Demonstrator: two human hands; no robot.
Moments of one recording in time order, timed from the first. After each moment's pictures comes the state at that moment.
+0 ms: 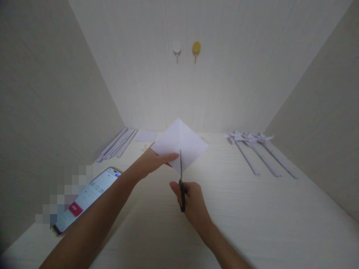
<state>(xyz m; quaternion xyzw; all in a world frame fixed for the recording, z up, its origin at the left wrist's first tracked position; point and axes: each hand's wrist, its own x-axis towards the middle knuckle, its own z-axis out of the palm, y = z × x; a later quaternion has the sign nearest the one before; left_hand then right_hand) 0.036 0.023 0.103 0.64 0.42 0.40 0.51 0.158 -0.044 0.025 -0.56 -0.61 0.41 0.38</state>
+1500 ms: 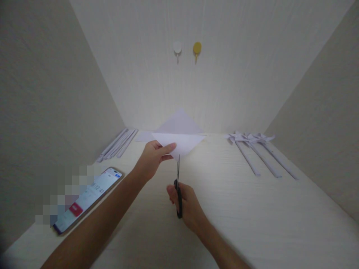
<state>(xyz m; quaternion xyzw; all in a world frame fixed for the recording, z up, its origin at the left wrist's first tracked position) 0.045 0.024 0.100 0.48 0.36 0.53 0.60 0.152 -0.049 0.035 -0.48 -0.62 0.48 0.38</state>
